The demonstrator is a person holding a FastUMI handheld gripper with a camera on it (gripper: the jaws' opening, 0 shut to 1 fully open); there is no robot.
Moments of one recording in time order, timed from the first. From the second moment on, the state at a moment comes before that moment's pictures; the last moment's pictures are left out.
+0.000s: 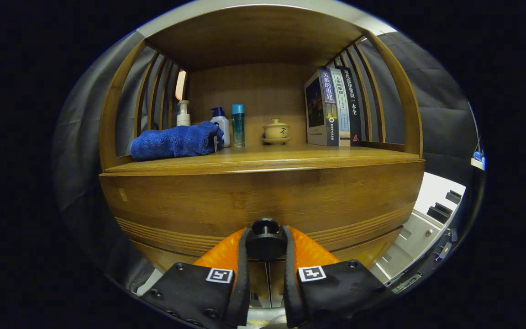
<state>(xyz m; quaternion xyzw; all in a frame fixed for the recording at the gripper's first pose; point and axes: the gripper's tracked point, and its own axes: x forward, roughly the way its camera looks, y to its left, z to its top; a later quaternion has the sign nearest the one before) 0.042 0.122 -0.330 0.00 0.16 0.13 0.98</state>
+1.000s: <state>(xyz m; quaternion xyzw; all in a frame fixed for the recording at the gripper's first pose) -0.058 0.096 -0.323 0.00 0.18 0.14 0.97</state>
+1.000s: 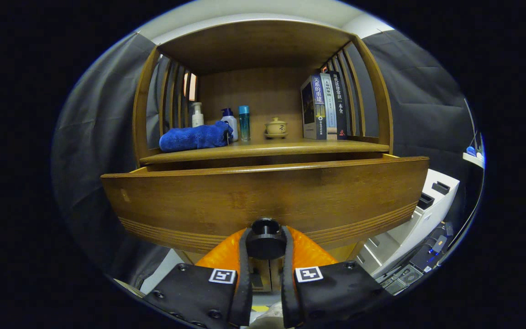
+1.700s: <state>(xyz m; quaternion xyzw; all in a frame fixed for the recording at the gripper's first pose) -0.107 0.092 -0.322 0.00 0.19 0.14 0.97</state>
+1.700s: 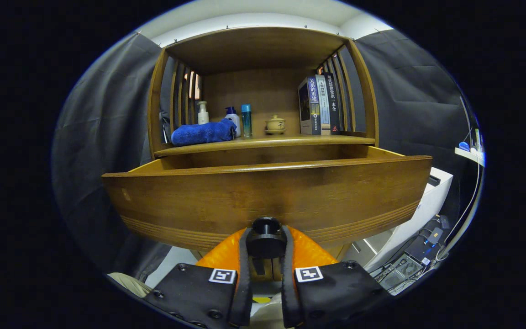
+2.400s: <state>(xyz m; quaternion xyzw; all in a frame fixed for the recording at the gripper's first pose) -0.142 0.086 -0.321 0.01 0.19 0.13 0.97</state>
